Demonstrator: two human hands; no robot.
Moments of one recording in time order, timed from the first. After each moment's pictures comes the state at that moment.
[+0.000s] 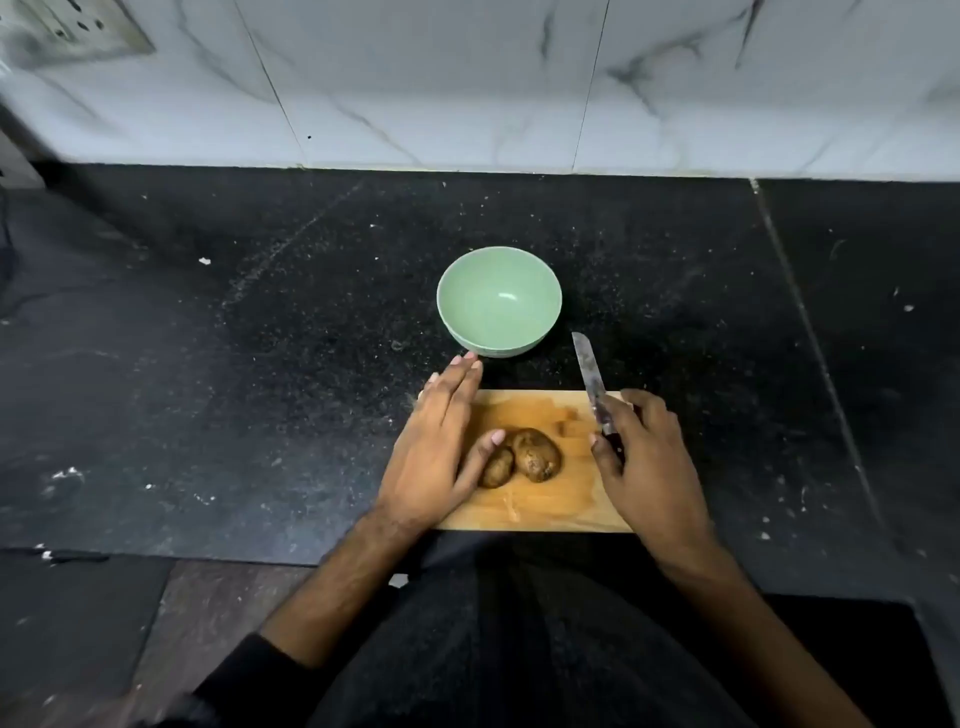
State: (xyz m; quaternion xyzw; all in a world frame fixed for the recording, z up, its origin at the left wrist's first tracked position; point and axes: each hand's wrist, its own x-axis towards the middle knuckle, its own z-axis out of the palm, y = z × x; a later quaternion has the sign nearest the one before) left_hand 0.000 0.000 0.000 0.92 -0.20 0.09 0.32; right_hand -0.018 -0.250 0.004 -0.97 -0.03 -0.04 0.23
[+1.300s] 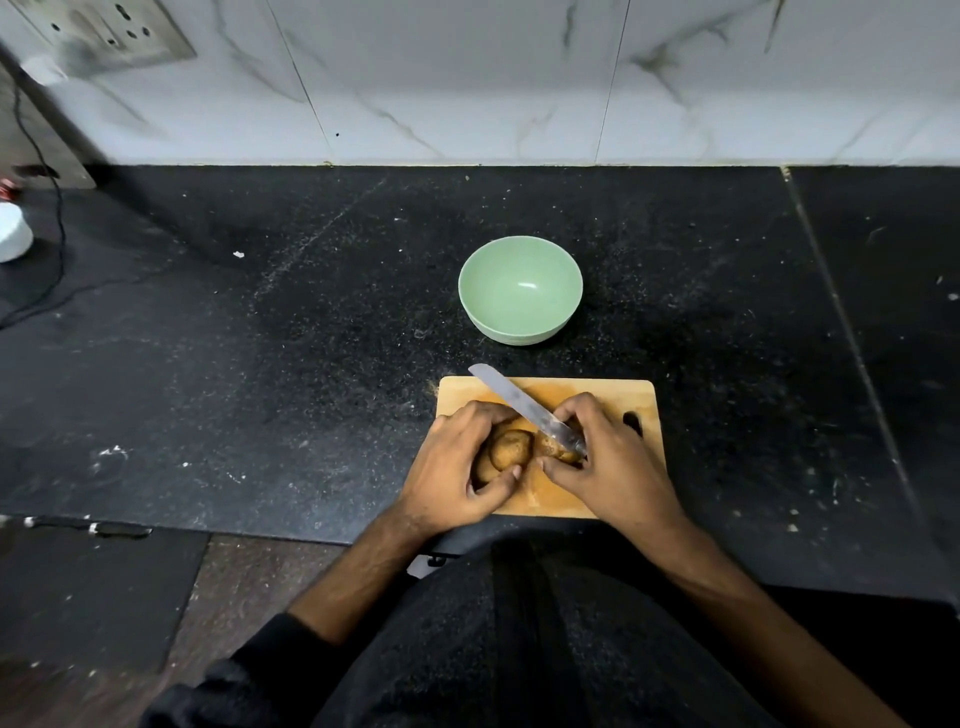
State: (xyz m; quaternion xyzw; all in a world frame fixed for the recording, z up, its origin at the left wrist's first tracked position) left_hand -0.020 0.010 -0.024 0.90 -0.23 0.05 0.37; right_hand -0.022 -0.206 0.014 -0.95 -0.07 0.06 0.31
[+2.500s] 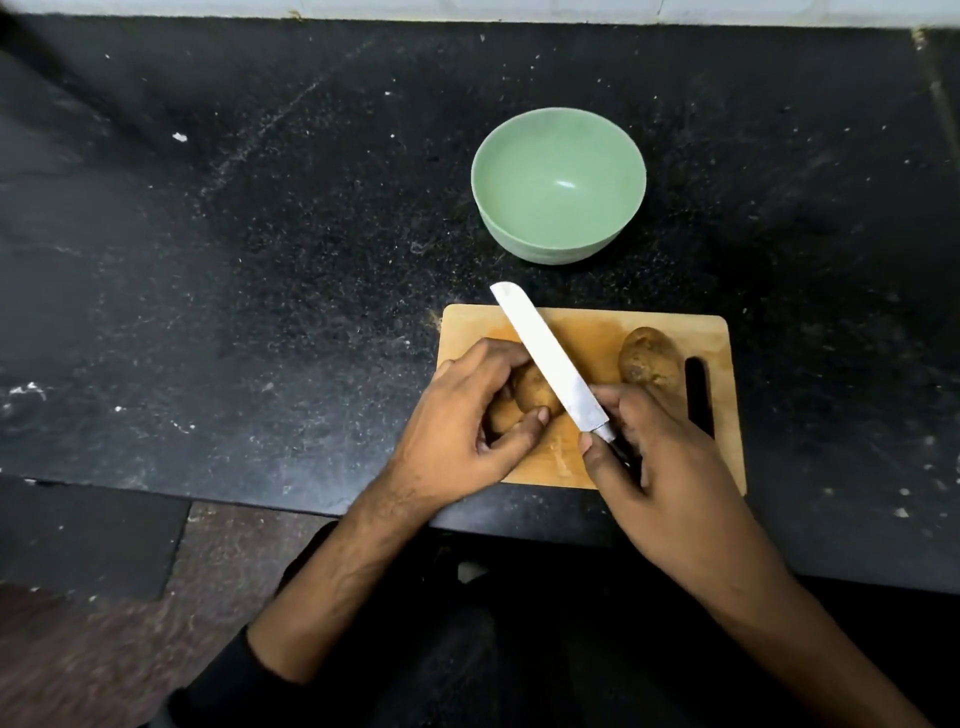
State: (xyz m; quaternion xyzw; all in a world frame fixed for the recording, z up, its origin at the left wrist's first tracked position) left_hand -0.018 0.009 -0.037 0.88 -0.20 0.04 0.44; right_hand -0.055 -0.196 0.011 -0.91 -0.08 0.07 0.40
